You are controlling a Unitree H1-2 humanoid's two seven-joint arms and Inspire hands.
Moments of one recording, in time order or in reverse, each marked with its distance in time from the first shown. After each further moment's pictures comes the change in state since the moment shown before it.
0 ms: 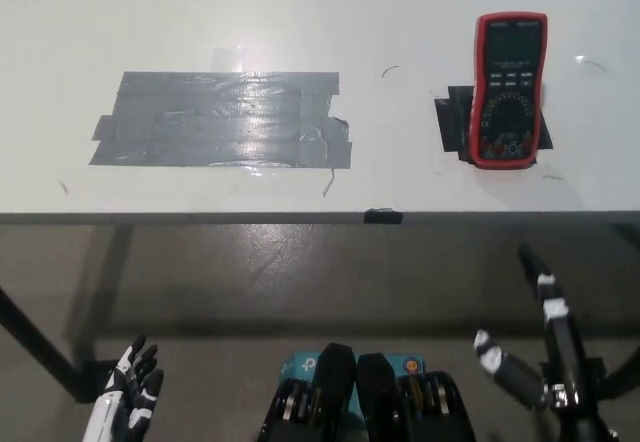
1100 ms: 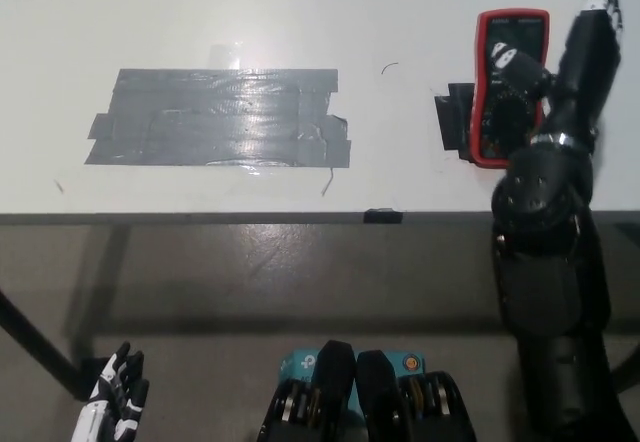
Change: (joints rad) left_arm 0.031 0.000 0.026 -0.023 0.000 -0.036 0.000; right_arm -0.846 0.054 -0.186 0.479 -0.362 0.452 -0.345
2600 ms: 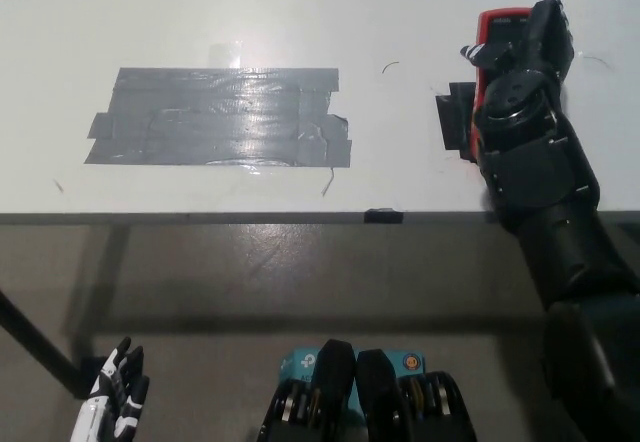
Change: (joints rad) left_arm -0.007 0.002 0.001 -0.008 0.026 -0.006 0.000; right_arm -0.336 -0.102 0.021 0.683 0.254 0.084 -0.069
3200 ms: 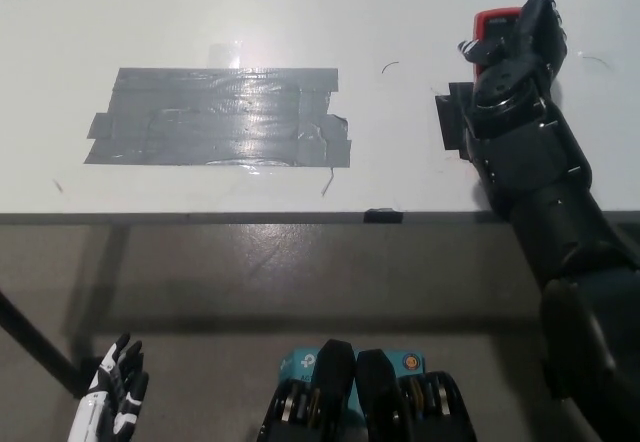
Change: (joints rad) left_arm -0.005 0.004 0.001 -0.012 0.011 -0.002 0.000; right_arm -0.062 -0.001 0.024 0.116 0.050 -0.004 -0.055
